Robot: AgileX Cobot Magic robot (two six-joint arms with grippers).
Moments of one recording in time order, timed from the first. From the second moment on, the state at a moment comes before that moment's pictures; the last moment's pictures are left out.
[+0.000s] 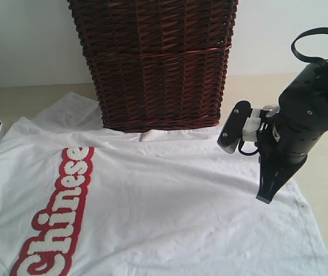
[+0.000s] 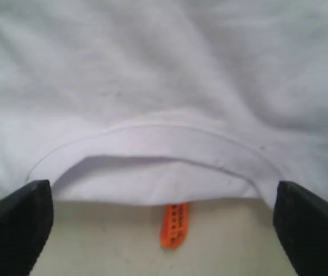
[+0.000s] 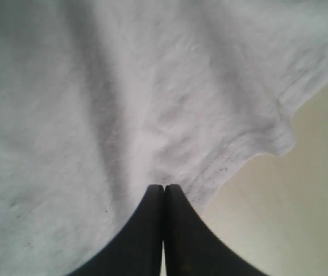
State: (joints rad) left arm 0.01 1.65 -0.88 -0.07 0.72 1.61; right arm 0.43 1.74 -0.93 -0.43 0.62 -0.24
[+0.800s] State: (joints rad) left arm 0.08 1.85 -0.96 -0.09 0.73 1.69; right arm 0.43 1.74 -0.93 -0.41 0.59 -0.26
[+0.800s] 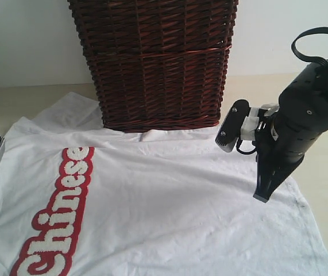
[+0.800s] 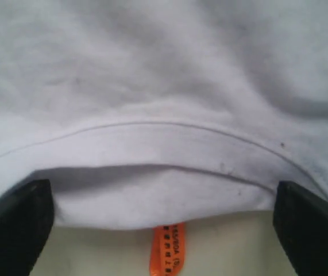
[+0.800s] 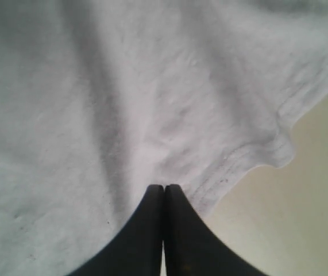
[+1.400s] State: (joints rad) left arm 0.08 1.89 -0.95 0.03 0.72 1.59; right arm 0.43 1.76 -0.93 -0.30 0.59 -0.44
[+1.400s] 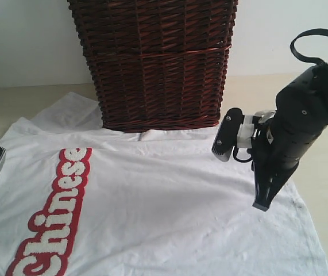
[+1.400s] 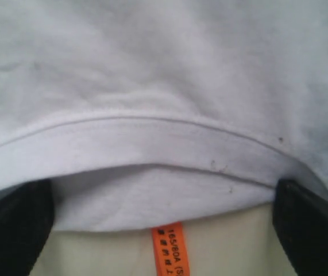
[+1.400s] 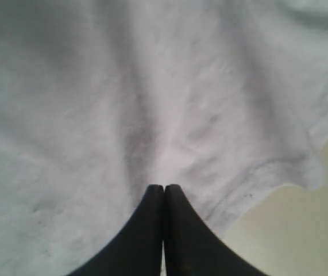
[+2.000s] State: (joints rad) left arm 0.08 1.90 -0.95 0.03 0.72 1.59; right arm 0.42 1.84 -0.88 -0.50 0.58 -0.57
